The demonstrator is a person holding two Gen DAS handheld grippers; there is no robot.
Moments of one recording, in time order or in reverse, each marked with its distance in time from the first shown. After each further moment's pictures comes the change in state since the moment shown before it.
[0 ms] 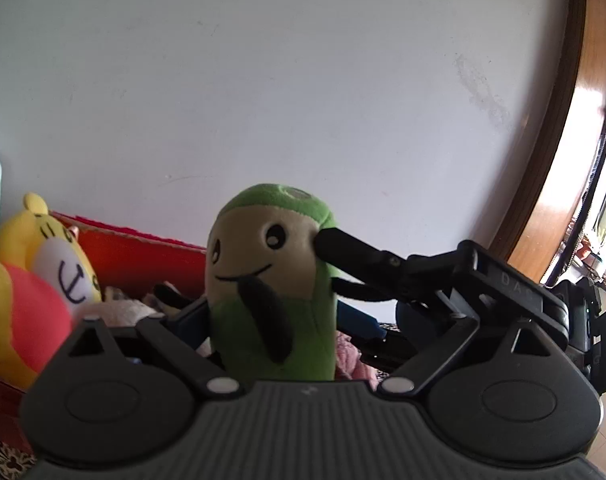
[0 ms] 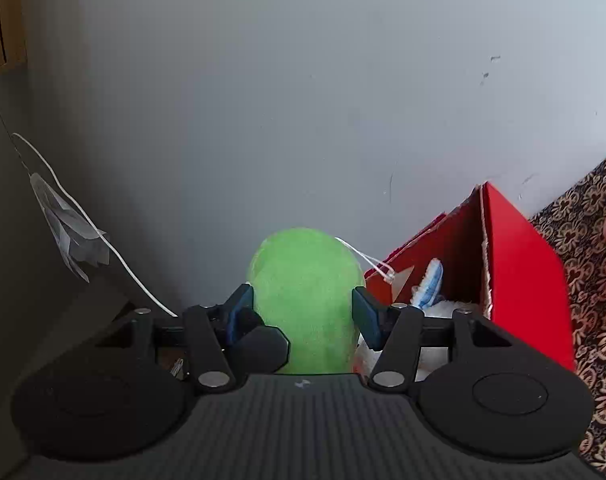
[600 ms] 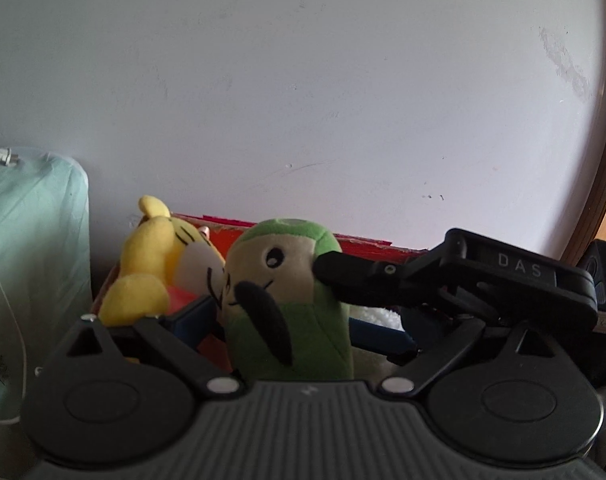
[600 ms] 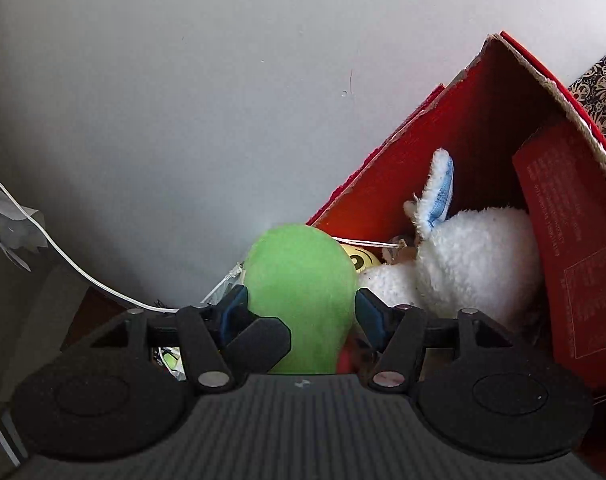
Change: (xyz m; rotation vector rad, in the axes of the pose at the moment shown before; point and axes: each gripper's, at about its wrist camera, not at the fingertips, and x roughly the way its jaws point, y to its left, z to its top) left arm 0.004 0.061 0.002 0.090 0.068 0.210; right arm 0.067 -0.002 -0.036 0.082 0.141 -0.179
